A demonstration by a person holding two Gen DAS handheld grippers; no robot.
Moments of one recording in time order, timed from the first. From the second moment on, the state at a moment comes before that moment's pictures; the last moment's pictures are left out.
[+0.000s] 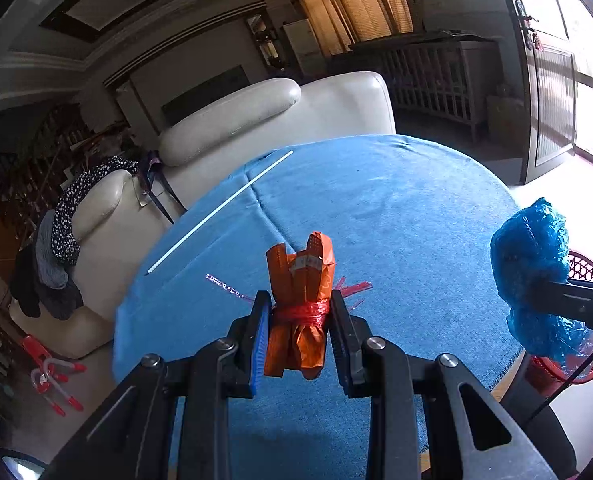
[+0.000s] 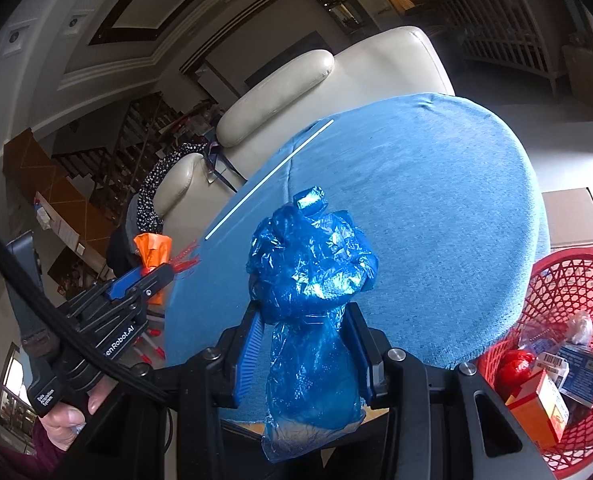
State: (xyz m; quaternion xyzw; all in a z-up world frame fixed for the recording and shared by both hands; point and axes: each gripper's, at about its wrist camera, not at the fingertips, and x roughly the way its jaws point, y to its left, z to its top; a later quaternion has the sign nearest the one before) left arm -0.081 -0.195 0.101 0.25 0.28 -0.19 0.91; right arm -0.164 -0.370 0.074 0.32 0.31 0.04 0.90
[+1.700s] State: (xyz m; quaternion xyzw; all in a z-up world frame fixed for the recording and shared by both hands) left arm -0.104 -0.241 0.099 0.29 0.27 -0.23 0.89; right arm -0.202 -0.387 0.075 0.36 0.28 0.01 0.89
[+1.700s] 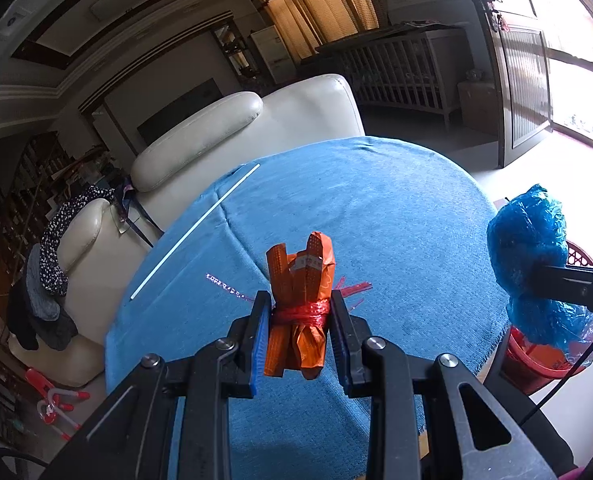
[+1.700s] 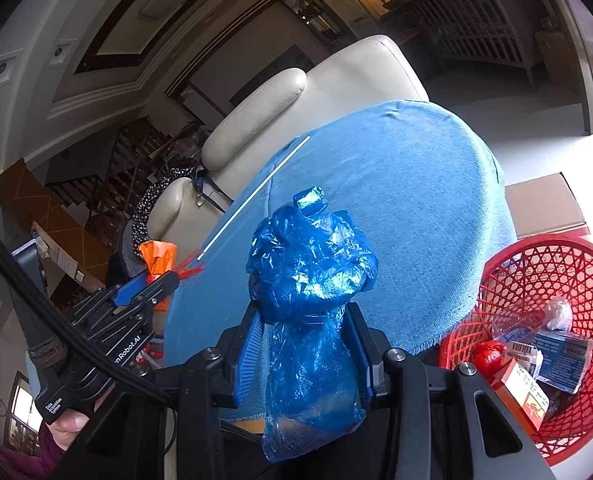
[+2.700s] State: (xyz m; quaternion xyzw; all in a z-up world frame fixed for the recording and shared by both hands) left arm -0.123 -0.269 0.092 0.32 0.26 -0.25 0.87; right arm -0.229 -0.402 0.074 0.39 0.27 -0.02 0.88
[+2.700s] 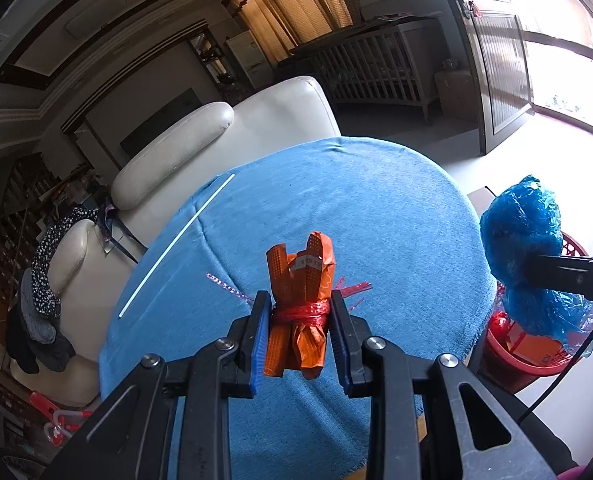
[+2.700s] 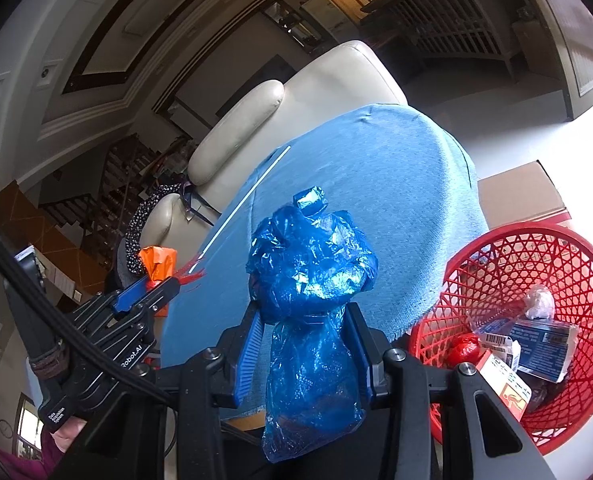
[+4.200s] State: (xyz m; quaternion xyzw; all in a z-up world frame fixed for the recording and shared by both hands) left arm -0.150 -0.313 0.080 0.36 0.25 -0.30 0.85; right arm -0.269 -0.429 0.062 0.42 0.26 -0.07 0.87
